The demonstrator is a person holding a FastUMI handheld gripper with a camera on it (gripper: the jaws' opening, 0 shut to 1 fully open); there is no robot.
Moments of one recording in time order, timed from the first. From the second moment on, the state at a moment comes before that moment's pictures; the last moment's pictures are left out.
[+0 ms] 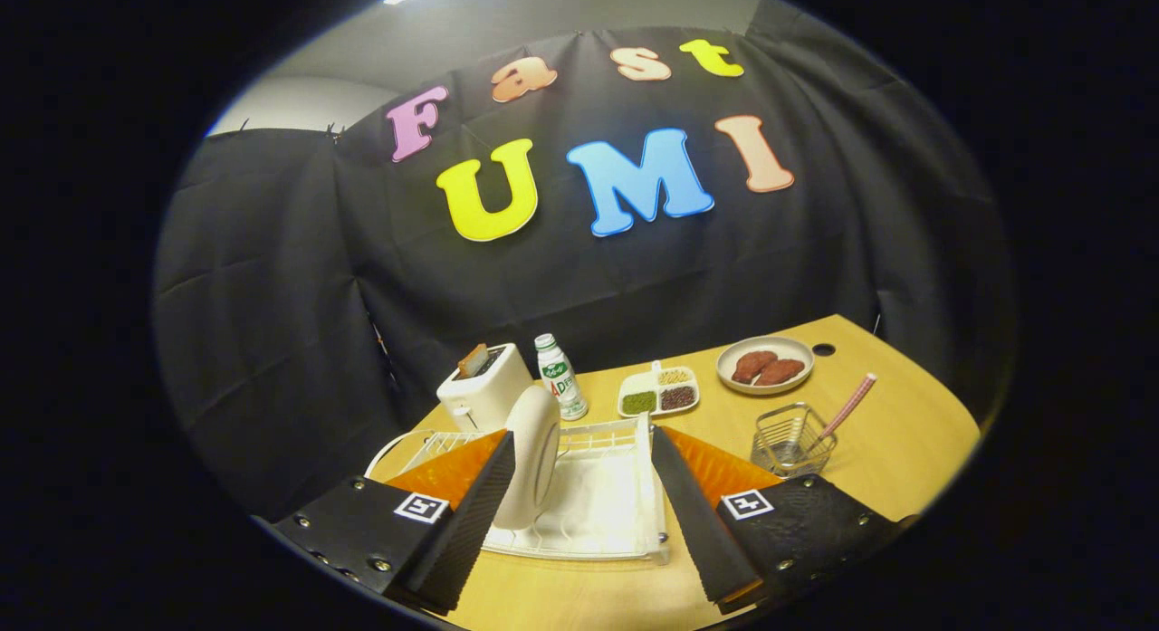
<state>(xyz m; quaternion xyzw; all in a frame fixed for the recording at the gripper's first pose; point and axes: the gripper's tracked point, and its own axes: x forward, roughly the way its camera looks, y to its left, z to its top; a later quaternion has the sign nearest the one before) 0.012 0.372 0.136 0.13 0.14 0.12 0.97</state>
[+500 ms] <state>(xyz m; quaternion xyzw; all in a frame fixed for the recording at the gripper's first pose) 0.073 0.439 0.089 0.18 0.22 0.13 0.95</state>
